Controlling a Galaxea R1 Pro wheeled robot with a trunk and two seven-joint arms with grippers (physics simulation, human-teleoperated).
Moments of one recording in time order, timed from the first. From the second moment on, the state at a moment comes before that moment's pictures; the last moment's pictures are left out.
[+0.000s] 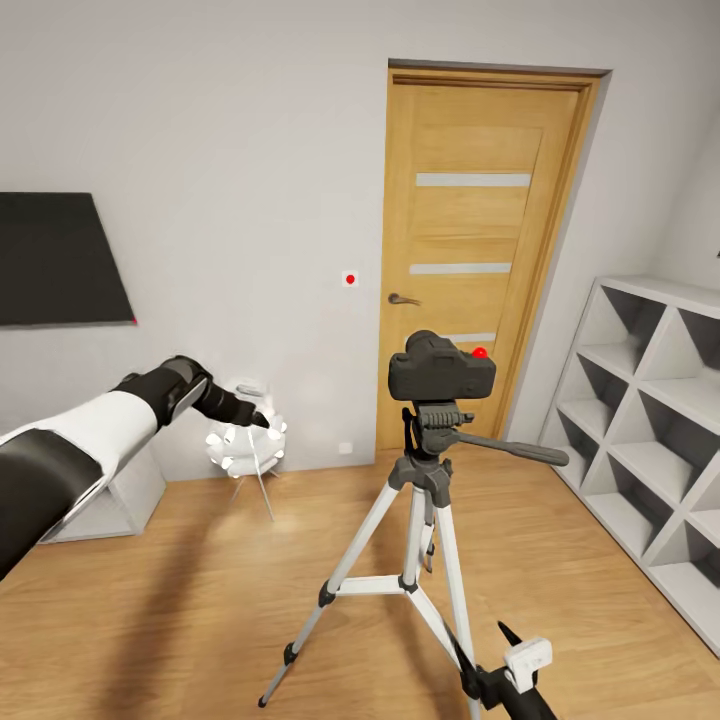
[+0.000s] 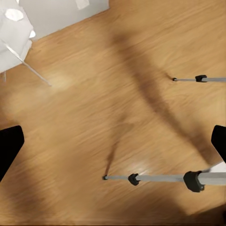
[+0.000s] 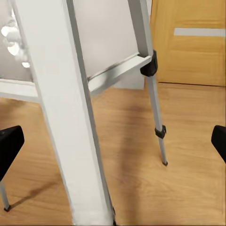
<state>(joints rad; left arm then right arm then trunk) -1.46 0.14 -0.84 -0.09 0.43 0.69 -0.58 -0.30 -0.12 0.24 -0.31 -0.24 -0.81 0.31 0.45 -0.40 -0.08</state>
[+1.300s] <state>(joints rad) -1.16 0.18 -0.84 -0.02 0.43 0.58 -0.40 -0.30 -0.13 0.24 0.06 -0.24 -0.99 0.29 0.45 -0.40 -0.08</state>
